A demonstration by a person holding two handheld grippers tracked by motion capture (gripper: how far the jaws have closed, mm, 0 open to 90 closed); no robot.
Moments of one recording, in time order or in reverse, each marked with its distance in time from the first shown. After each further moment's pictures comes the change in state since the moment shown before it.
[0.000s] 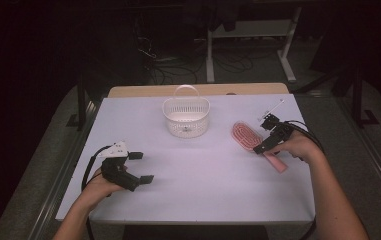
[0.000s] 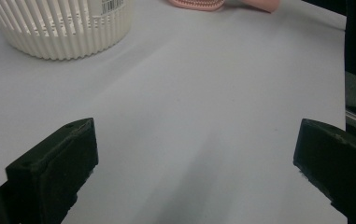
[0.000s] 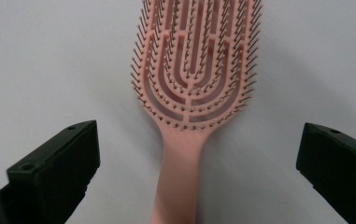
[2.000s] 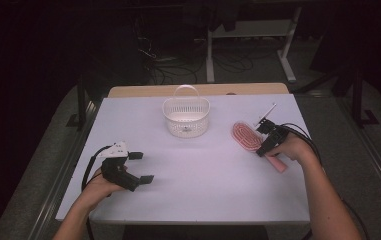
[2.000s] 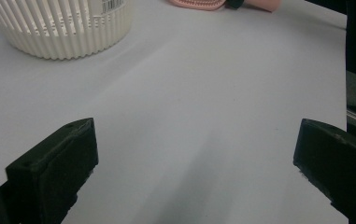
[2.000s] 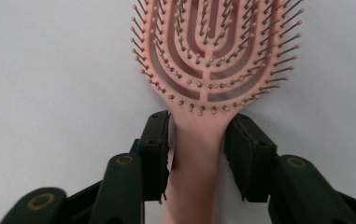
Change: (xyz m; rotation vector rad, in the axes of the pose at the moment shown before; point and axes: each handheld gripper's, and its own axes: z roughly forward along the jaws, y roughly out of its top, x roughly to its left) left arm 0.000 0.000 0.000 0.002 0.002 0.001; right arm 0.003 0.003 0.018 0.152 0.028 0.026
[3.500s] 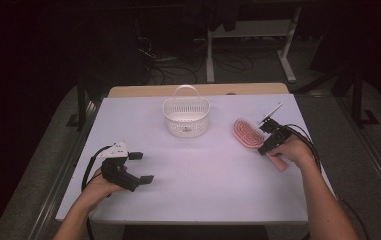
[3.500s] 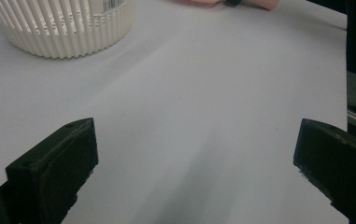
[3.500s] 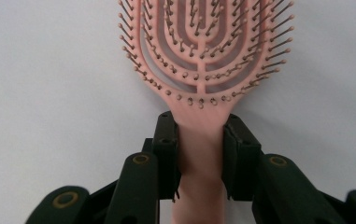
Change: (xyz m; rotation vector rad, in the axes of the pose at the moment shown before) left arm 0.000 -0.001 0.000 0.001 0.002 0.000; right arm -0.004 -0.007 -0.003 -0.049 0.008 0.099
